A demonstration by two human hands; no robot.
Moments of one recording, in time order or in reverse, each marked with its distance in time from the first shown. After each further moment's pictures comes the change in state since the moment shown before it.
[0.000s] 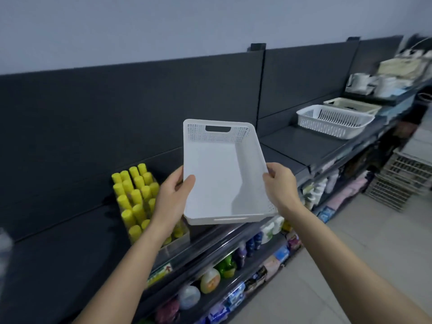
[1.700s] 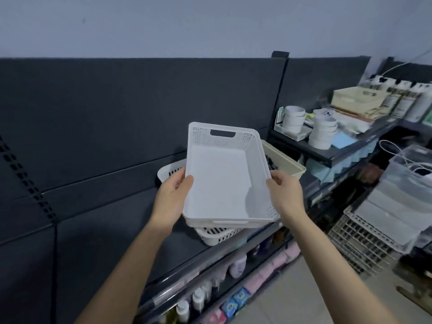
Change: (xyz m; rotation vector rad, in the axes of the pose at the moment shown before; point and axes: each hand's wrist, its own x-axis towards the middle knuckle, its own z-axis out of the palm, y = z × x) left_hand 0.460 -0.076 0.707 0.029 0.022 -0.111; right_hand 0.641 0.373 -0.396 0.014 0.049 0.044
